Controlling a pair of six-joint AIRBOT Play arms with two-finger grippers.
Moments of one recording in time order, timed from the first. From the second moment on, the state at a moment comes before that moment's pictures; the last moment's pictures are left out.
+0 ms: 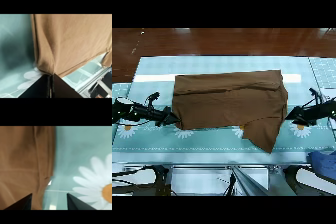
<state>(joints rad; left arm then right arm) 0.35 -1.47 0.73 0.78 -1.27 -1.06 -0.45 -1.29 0.78 -1.10 1.26 1.25</state>
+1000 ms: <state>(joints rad) 0.30 -1.37 1.03 0.62 -1.12 -1.01 -0.23 -1.22 1.03 -0.86 0.81 1.26</state>
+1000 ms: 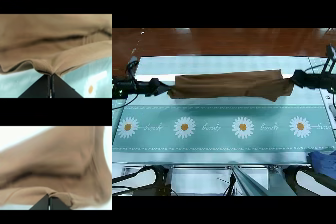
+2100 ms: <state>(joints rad) 0.27 -1.75 1.32 0.61 -0.97 -1.01 -0.16 -1.66 1.38 -1.06 0.50 1.26</state>
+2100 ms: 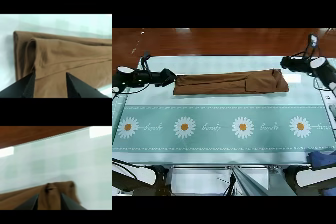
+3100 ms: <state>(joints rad) 0.31 -1.62 1.32 0.59 -1.28 -0.90 -0.32 -1.83 1.38 -0.76 0.94 1.36</state>
